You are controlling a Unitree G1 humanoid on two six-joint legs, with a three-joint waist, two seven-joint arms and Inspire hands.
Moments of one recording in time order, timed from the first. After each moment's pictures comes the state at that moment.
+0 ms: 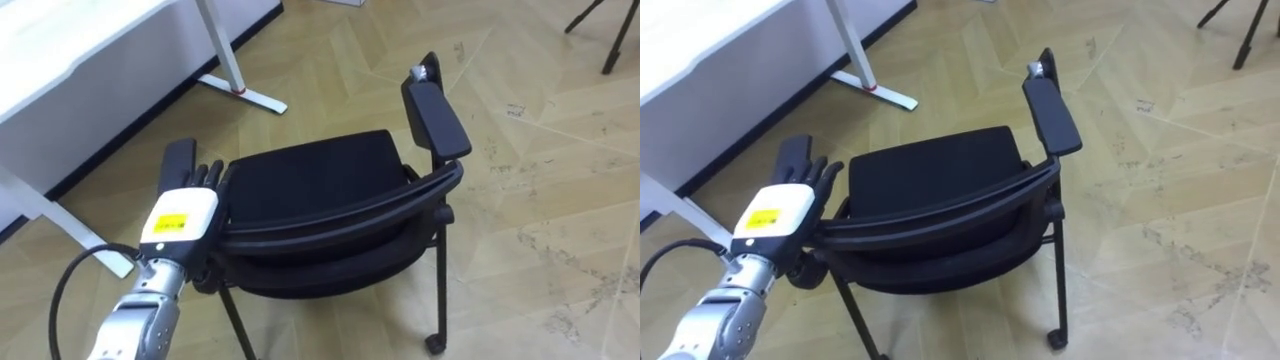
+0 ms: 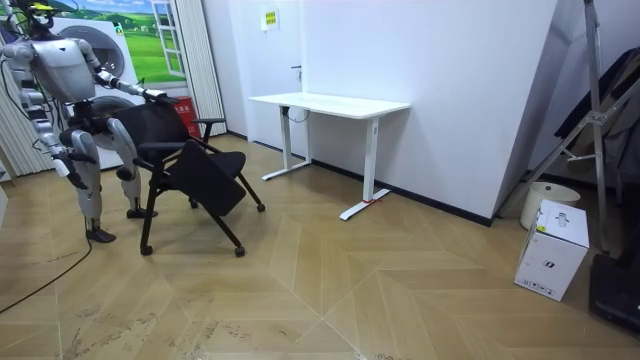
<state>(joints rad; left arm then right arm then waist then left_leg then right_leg) 0.10 0.34 -0.17 0.13 1.07 0.03 0.07 0.05 -0.27 -0.06 1.29 0.22 -0.03 0.11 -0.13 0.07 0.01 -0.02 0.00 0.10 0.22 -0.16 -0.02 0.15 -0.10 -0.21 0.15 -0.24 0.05</state>
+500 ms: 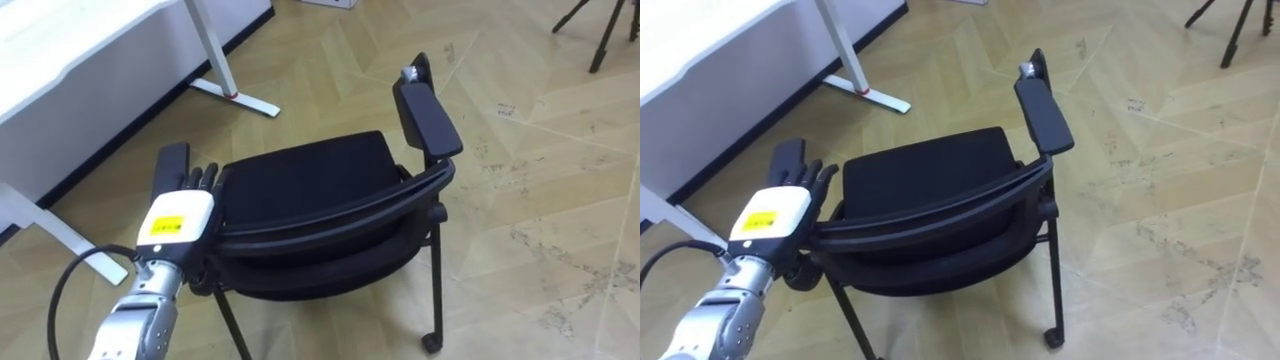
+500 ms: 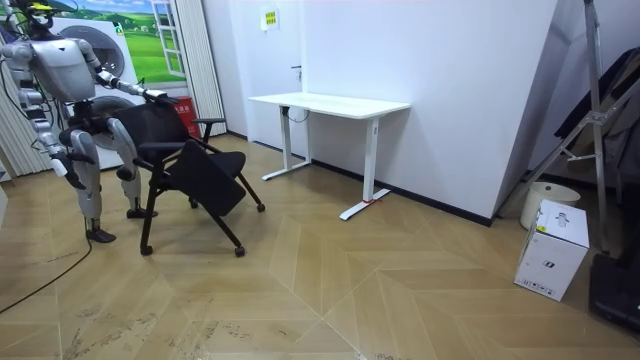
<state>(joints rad) 0.11 0.33 -0.17 0.13 1.08 0.06 0.06 0.06 -0.27 -0.07 1.26 0.19 -0.03 0.10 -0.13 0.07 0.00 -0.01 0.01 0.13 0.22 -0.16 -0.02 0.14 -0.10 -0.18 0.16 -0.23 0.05</state>
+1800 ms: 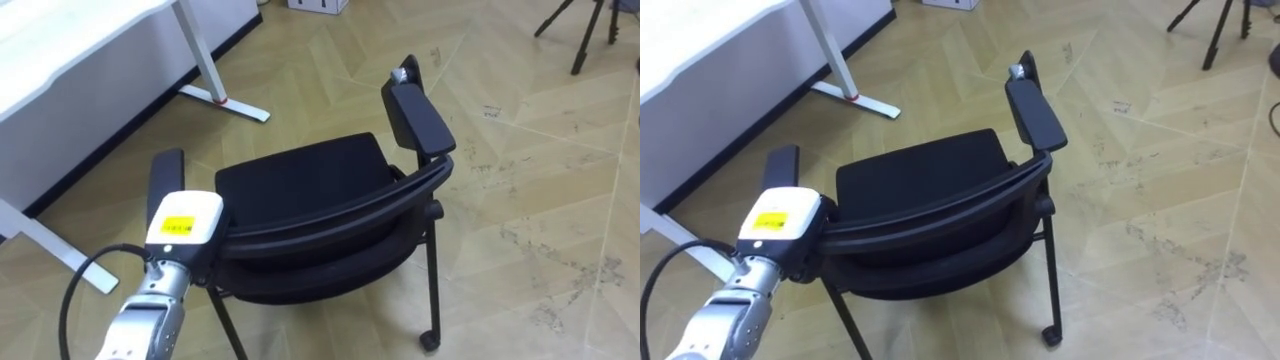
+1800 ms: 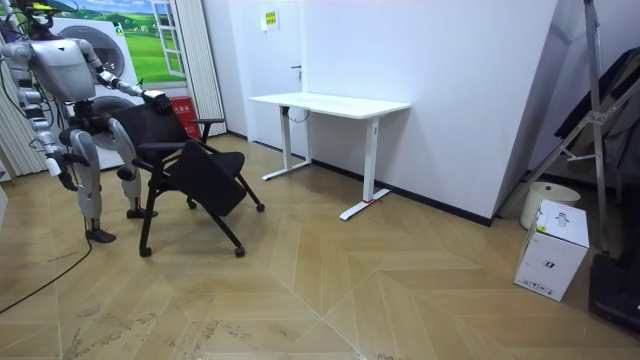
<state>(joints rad) 0.09 0.34 -0.22 0.15 1.15 0.08 0.07 0.08 -0.27 -0.06 1.24 0.17 -0.02 0.00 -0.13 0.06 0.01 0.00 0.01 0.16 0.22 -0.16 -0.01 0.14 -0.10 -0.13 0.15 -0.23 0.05</state>
